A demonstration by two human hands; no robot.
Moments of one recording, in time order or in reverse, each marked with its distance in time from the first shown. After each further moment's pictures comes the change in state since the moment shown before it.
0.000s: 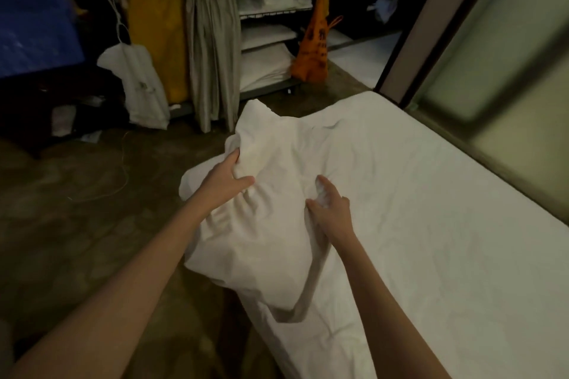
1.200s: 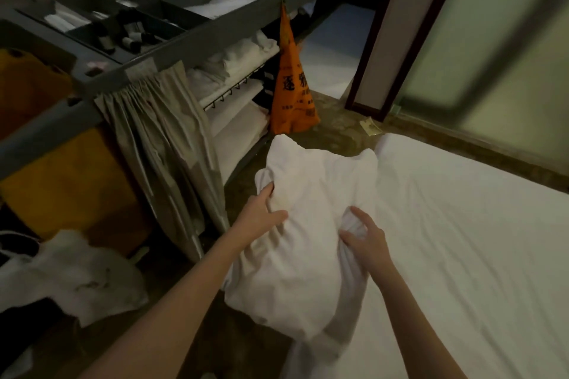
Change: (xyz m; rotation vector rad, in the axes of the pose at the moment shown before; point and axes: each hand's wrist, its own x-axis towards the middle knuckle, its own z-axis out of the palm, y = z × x) left_hand 0.692 0.023 -0.212 0.128 -0.514 0.161; right_hand 0.572 -0.190 0.193 0.137 0.384 0.426
